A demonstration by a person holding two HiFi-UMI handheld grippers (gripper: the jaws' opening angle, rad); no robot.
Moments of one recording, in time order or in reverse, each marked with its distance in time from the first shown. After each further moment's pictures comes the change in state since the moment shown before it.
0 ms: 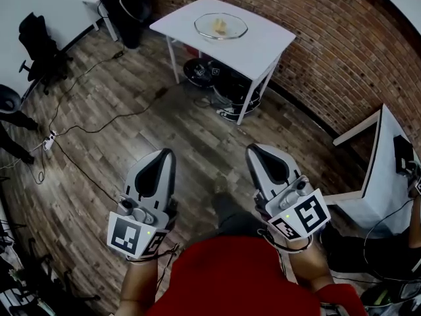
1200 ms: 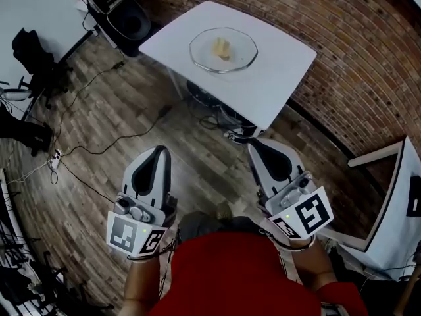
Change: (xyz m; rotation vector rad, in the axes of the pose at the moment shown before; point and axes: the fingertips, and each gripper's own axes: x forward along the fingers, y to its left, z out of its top) left arm 0.281 0.154 -0.048 0.010 0.045 0.057; right arm 0.205 -0.254 -0.005 0.001 -0.014 0.024
